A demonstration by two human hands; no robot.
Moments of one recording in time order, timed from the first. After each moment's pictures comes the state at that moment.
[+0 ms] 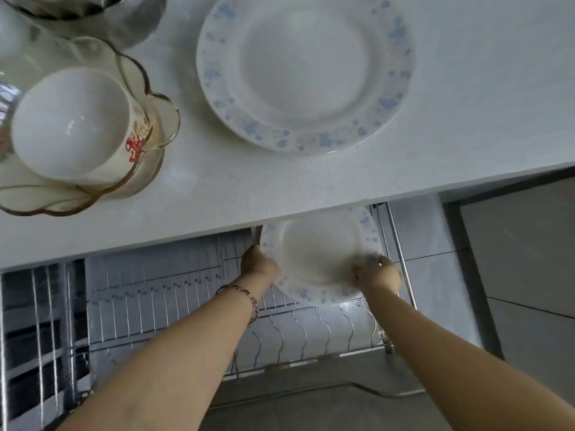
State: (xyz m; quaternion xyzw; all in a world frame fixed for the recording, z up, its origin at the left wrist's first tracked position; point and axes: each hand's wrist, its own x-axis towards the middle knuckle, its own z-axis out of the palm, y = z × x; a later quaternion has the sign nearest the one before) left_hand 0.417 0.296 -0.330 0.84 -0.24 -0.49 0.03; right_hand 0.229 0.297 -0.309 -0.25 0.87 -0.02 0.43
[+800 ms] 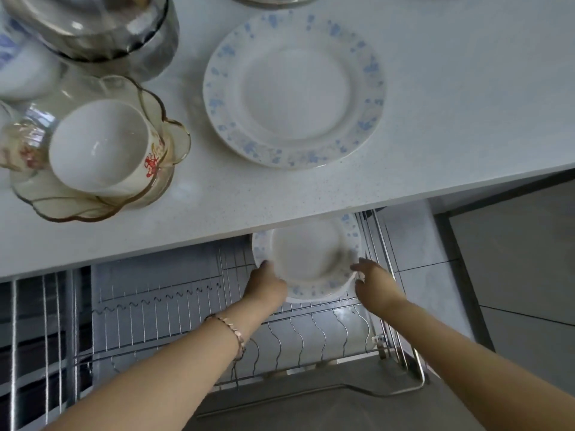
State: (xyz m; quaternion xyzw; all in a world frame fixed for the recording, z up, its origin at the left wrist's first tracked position) left_hand 0.398 0.315 -0.248 0.78 -0.34 -0.52 0.01; right_hand 0.210 0.302 -0.244 -0.53 0.70 0.11 0.46
